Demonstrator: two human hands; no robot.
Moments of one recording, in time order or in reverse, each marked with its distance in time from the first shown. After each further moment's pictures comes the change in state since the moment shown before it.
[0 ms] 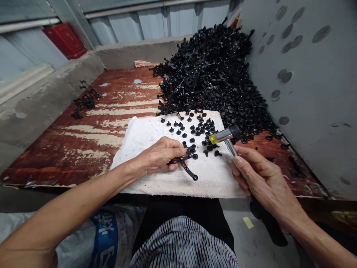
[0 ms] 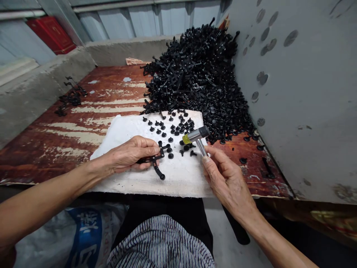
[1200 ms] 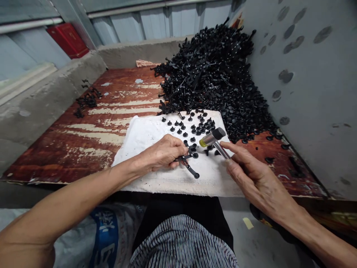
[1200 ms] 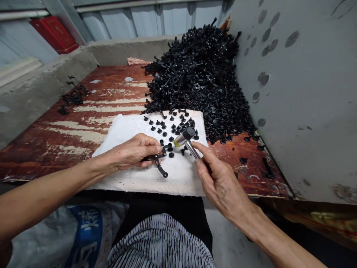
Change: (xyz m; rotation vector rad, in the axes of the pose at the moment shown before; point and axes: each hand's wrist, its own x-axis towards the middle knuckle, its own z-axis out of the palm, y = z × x) left_hand 0.002 0.007 0.008 0.111 0.113 0.008; right_hand 0.005 -0.009 0.003 -0.362 -0.073 -0.277
